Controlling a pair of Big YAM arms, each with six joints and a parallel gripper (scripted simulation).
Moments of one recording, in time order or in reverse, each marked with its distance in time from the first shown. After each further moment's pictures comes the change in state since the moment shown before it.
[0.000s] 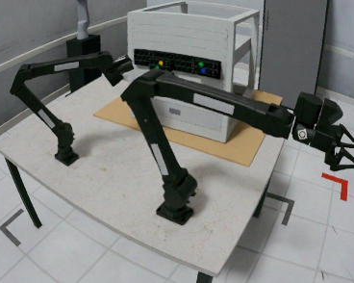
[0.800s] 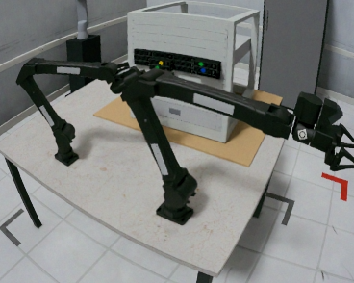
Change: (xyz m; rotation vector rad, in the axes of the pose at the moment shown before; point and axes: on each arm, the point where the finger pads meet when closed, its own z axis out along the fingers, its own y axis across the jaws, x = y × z) left arm -0.059 -0.062 -0.115 -0.028 -0.392 0.327; right arm 0.000 0.000 0.000 0.000 0.000 0.000
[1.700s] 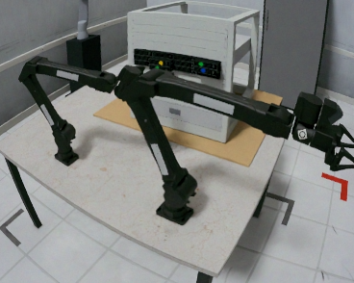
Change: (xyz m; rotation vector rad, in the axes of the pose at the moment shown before) left arm -0.073 -0.028 -0.045 0.049 -0.271 0.241; right arm 0.000 0.000 0.000 0.000 0.000 0.000
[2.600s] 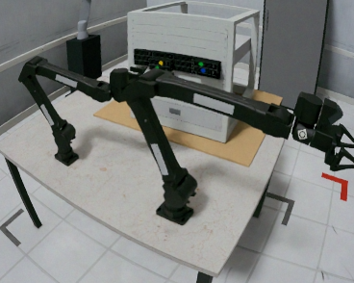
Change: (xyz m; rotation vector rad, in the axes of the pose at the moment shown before) left arm -0.007 0.003 -0.002 -0.095 -0.090 0.093; right arm 0.000 0.000 0.000 0.000 0.000 0.000
